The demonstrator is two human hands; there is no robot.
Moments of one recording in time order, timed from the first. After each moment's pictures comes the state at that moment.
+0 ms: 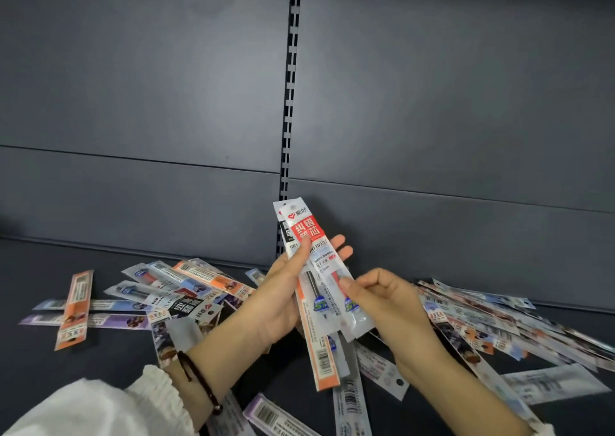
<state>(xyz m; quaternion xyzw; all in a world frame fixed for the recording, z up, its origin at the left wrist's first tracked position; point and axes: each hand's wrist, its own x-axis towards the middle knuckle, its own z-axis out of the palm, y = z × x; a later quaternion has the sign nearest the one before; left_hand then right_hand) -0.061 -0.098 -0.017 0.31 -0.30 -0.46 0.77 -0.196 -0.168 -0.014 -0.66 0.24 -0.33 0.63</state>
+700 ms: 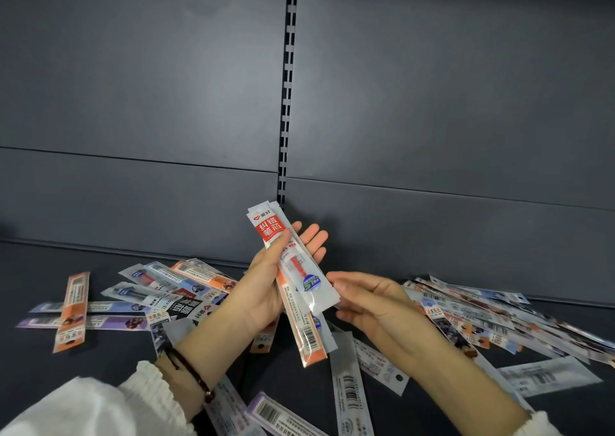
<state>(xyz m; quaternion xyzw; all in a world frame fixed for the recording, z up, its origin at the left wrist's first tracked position) -0.038 -0.094 -0.015 0.25 -0.23 -0.47 0.81 -0.194 -0.171 -0.013 -0.63 0.16 -0.23 0.72</state>
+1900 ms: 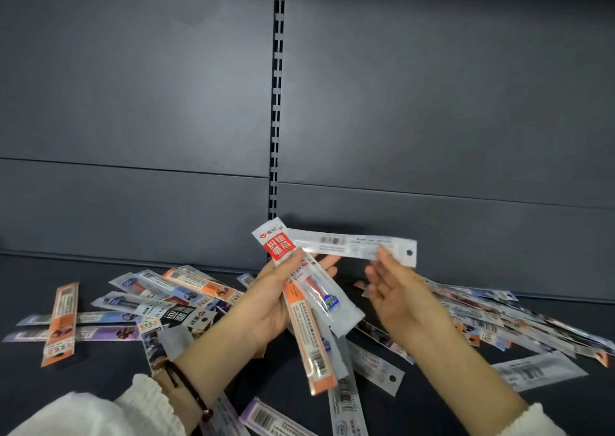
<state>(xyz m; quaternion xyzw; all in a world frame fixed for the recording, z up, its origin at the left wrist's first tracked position) -0.054 -0.093 -0.020 0.30 -0.20 -0.51 0.78 -0.199 -0.195 -0.006 -0.38 0.23 -0.38 0.81</state>
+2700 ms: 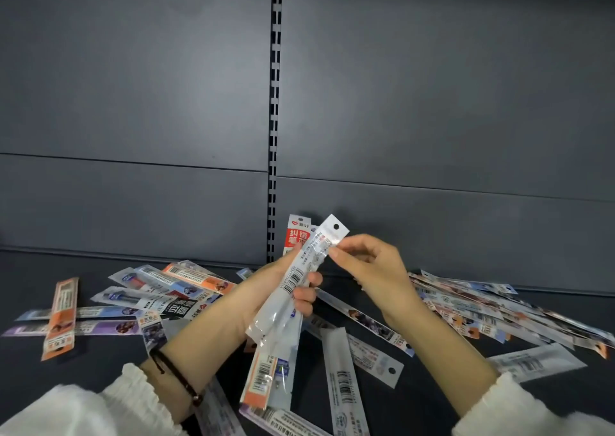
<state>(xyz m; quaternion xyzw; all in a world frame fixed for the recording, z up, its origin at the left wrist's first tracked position) -0.026 -0.111 -0.020 0.36 -0.25 -0.68 0.59 -0.173 -0.198 -0.003 -0.74 0.23 -0.39 0.50</state>
